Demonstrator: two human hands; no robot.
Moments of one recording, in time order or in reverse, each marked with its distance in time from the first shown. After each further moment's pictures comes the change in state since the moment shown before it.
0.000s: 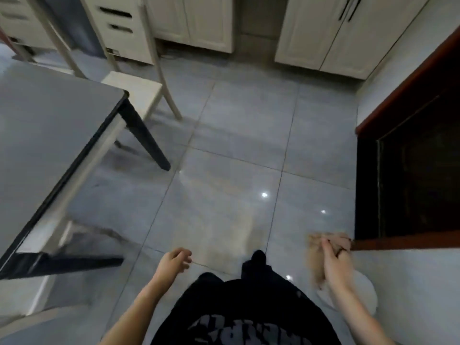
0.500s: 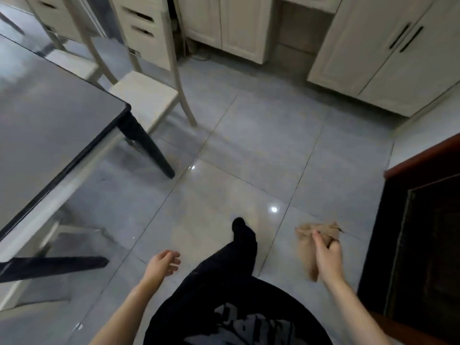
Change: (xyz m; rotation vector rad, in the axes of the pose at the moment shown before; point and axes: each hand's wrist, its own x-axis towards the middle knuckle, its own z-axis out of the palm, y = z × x) left_hand 0.102 0.133 0.056 -0.210 0.194 -0.196; right_hand 0.228 -0.137 0.076 -0.027 -0.228 -0.087
